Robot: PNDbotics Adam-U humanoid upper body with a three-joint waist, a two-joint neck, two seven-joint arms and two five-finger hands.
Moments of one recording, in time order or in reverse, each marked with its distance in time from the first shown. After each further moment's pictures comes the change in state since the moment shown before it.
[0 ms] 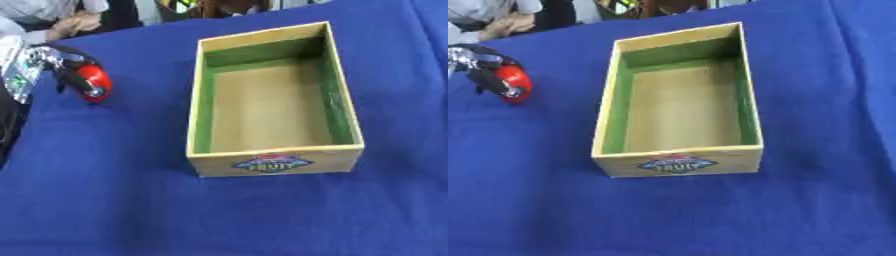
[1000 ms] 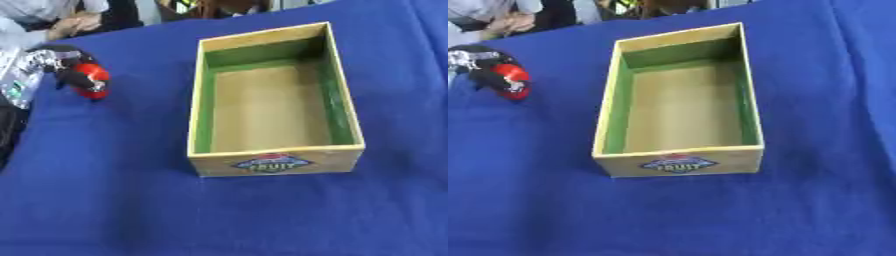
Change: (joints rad) left arm 0.017 -0.001 -0.011 -0.018 0.060 0.012 0.233; right arm 0.004 0.010 -0.005 0.000 -0.014 0.011 -0.036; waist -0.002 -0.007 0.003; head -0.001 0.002
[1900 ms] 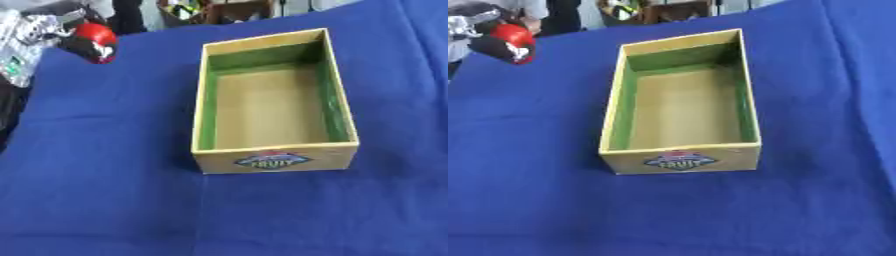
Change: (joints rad) left arm -0.023 -0.011 -0.100 -0.272 0.024 -0.034 0.050; right arm 0.009 0.005 0.002 0.000 -0.009 0.018 0.002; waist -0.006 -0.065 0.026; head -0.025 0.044
